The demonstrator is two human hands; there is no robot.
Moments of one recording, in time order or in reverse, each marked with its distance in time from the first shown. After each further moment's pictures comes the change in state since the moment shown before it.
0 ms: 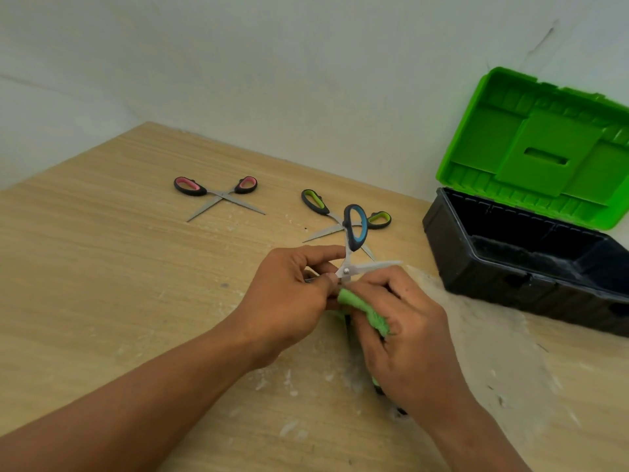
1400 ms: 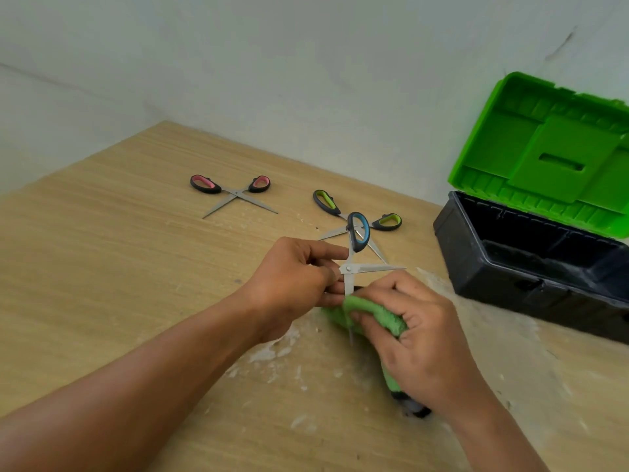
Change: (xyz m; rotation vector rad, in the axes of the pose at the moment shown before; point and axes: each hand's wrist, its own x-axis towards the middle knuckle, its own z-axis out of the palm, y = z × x) left_hand 0.006 0.015 -0.010 -0.034 -0.013 -0.168; right_hand 0.006 0.005 -0.008 0.263 -0.112 0.074
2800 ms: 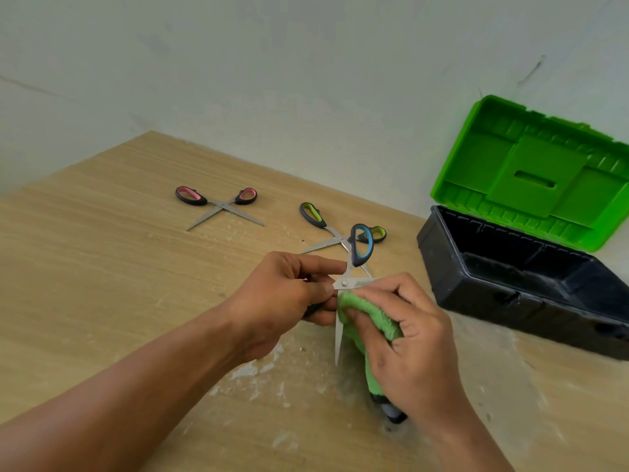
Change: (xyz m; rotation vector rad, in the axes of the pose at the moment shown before) left_hand -0.004 0.003 -0.001 -0.063 -0.103 0.018; right_hand 0.002 0.000 0.000 -0.055 0.199 -0.036
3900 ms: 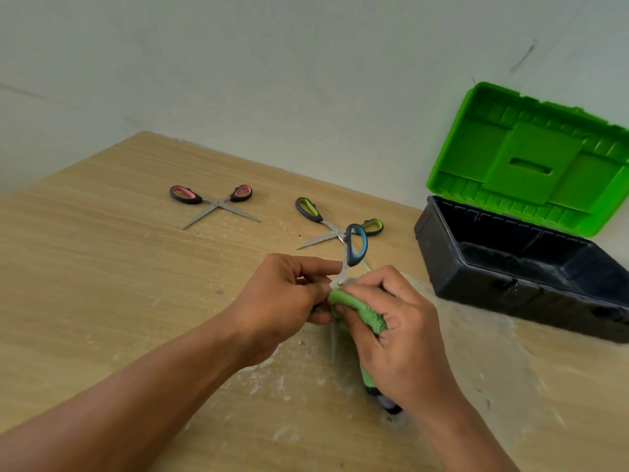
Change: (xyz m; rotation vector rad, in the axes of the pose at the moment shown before) left_hand 0.000 -0.011 0.007 0.107 0.051 0.023; right_hand 0.000 -0.001 0.006 -0.014 -0.048 -0.027
